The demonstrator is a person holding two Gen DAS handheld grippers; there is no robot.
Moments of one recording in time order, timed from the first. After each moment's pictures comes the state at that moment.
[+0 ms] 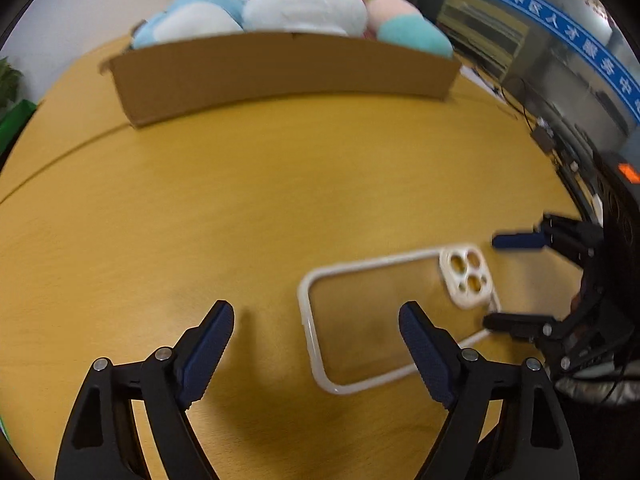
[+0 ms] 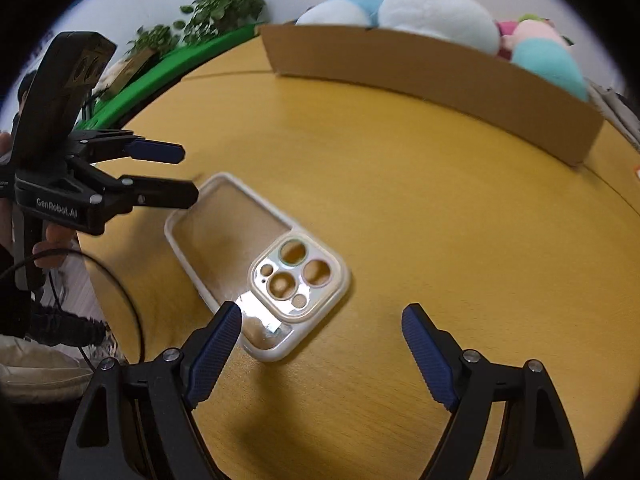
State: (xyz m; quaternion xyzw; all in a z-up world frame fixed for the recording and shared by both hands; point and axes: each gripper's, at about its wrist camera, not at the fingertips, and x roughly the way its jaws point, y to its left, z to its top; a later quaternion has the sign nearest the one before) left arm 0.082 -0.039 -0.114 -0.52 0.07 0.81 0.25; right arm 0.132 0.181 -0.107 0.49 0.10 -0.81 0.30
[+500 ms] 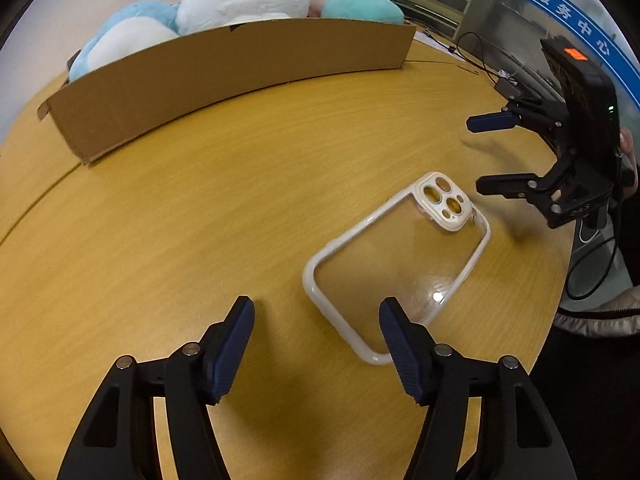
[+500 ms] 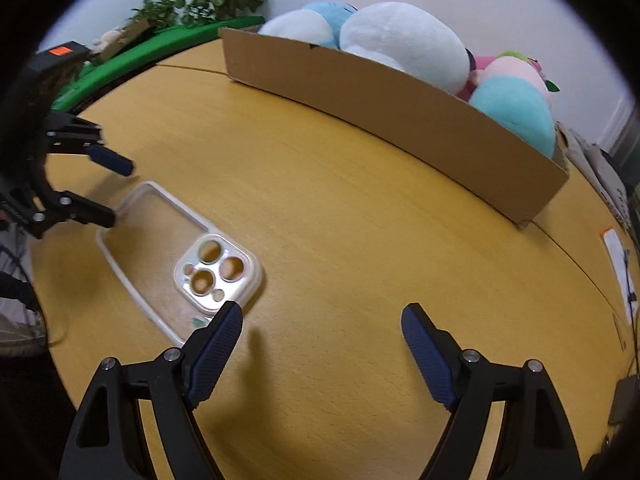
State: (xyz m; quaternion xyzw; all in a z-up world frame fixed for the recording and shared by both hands) left arm 0.067 -0.025 -0.106 -0.50 0.14 0.78 0.34; right arm 0.081 0.220 -0.082 0.44 0.19 -0.82 0.30
